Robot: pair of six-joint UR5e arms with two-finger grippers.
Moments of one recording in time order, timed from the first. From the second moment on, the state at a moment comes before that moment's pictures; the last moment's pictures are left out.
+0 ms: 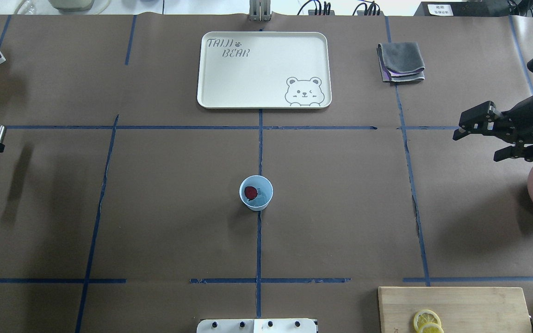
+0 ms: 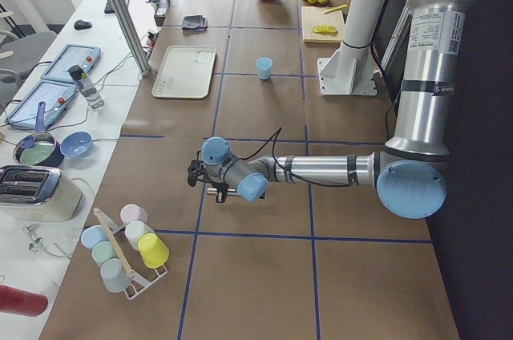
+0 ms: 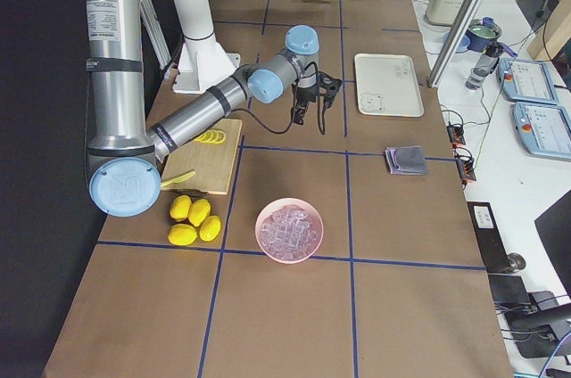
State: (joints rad) left arm -1.14 -1.65 -1.45 -2.21 -2.36 -0.64; right arm 1.02 -1.56 2.15 -1.45 2.26 1.29
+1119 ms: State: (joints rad) left arm -0.65 -2.16 -1.73 -2.28 -1.94 -0.65; right arm 1.03 -1.55 2.15 -1.45 2.26 1.29
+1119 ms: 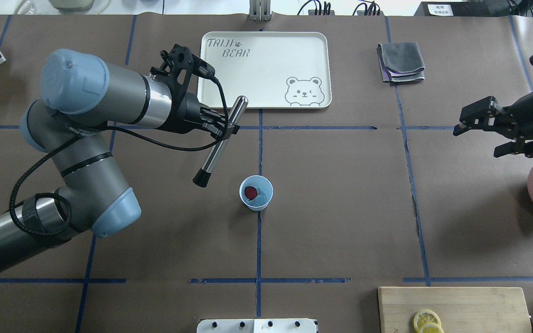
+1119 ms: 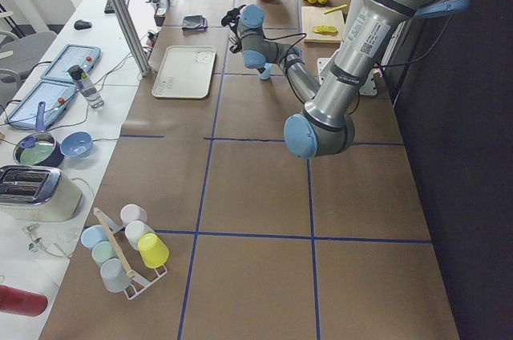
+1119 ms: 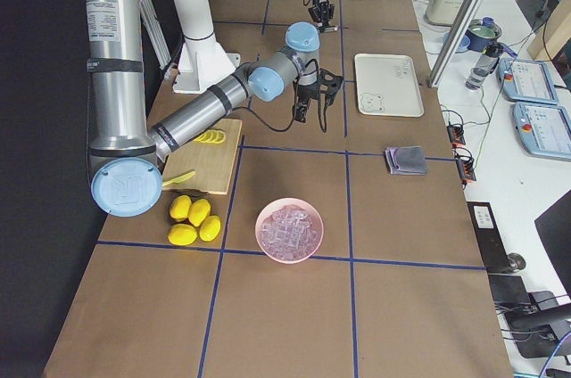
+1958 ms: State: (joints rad) left arm -0.37 -2.15 -1.69 -2.78 -1.28 -0.57; right arm 1.02 -1.55 2.14 -1.45 2.26 1.29
